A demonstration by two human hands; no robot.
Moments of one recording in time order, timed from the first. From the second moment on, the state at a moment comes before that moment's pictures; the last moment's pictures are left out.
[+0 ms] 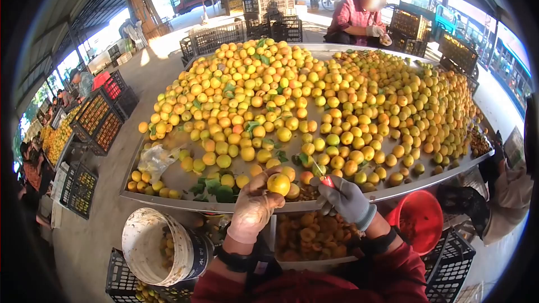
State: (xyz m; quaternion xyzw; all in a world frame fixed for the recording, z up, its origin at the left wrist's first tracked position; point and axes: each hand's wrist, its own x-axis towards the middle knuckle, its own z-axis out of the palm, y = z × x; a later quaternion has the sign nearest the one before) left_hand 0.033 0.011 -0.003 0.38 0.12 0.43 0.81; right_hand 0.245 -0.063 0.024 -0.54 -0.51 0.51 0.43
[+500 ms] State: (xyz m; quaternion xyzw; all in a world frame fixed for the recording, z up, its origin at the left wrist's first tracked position) left_hand 0.049 0.010 -0.005 0.48 0.24 0.46 0.71; right_hand 0.234 -0.063 0.035 -0.45 -0.56 0.52 0.46
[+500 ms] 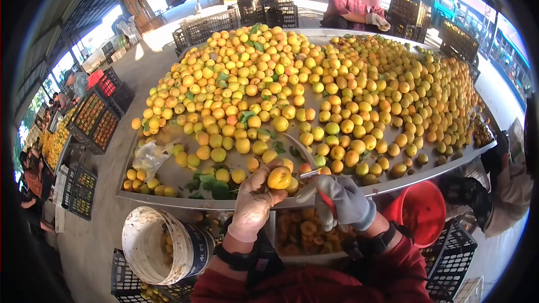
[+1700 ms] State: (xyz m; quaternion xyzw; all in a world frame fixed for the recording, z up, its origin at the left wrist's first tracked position) left_hand 0.055 0.007 -0.021 0.49 0.32 0.44 0.68; right_hand 0.208 -0.045 0.001 -0.50 -0.45 0.60 0.43
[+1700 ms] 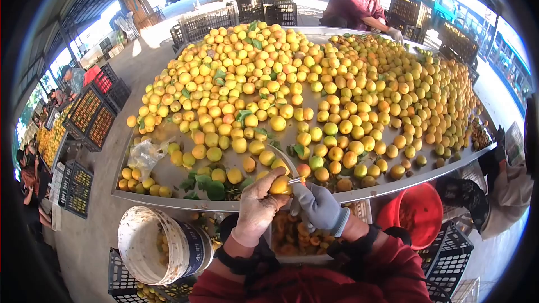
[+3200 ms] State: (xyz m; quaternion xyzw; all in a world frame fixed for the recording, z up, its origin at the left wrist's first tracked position) left_hand 0.023 0.020 -0.002 0.40 0.19 0.56 0.70; right_hand 0.222 -0.075 0.062 -0.56 -0.70 0.31 0.30
